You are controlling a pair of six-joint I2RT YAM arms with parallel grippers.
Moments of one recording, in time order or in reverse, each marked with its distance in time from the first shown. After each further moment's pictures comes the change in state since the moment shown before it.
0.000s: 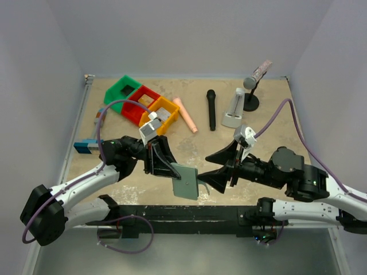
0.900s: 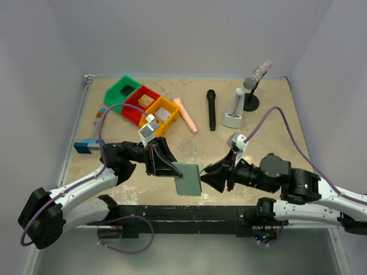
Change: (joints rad) left arm -0.012 -0.043 -0.089 -0.077 -0.126 0.102; right arm 0.005 -0.017 -0.139 -0.030 0.028 0.101
